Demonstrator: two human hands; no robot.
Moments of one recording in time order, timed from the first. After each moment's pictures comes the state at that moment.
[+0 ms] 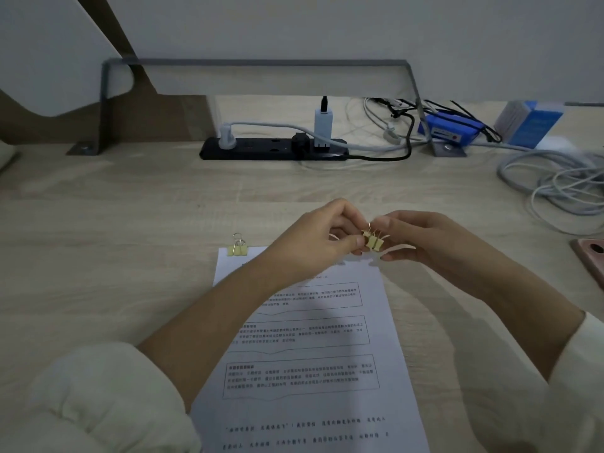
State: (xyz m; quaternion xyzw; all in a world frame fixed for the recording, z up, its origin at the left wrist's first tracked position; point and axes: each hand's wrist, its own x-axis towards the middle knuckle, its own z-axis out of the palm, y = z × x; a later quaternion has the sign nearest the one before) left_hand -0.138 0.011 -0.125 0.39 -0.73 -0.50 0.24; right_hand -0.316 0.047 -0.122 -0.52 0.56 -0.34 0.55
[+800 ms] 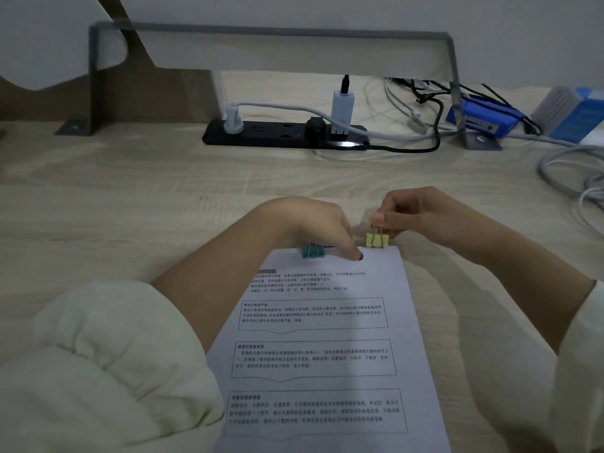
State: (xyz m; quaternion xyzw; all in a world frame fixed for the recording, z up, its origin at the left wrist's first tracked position) left_hand -0.137 -0.061 -0.130 0.45 -0.78 -0.41 -0.15; right_hand -0.311 -0.018 -0.138 -0.62 0.58 -0.25 0.46
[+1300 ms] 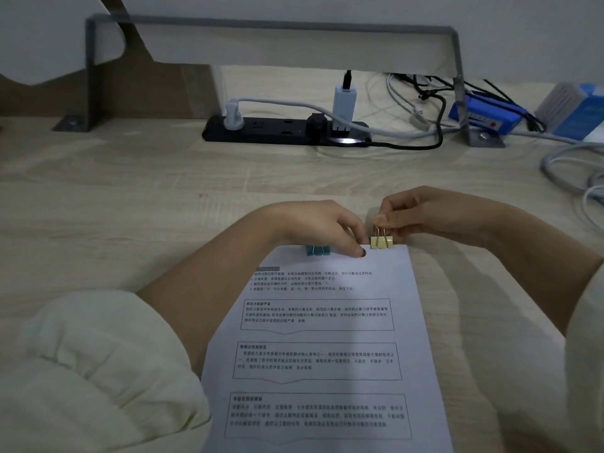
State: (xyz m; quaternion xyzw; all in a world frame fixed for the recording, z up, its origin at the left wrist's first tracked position) left_hand -0.128 -0.055 -0.133 0.41 -0.77 -0.48 -0.06; right_hand -0.317 -0.033 -0.135 -0.59 0.54 -0.15 0.58
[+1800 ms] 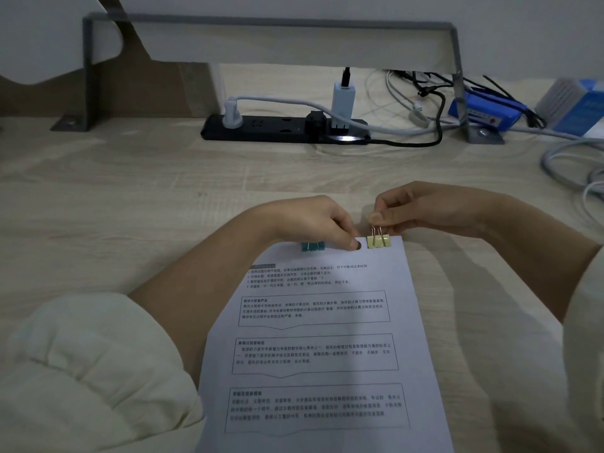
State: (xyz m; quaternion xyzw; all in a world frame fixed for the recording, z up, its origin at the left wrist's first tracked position) left_hand -0.123 -0.055 -0.134 0.43 -0.76 -0.48 -0.04; right_hand -0.317 -0.040 -0.134 -0.62 0.52 -0.11 0.58
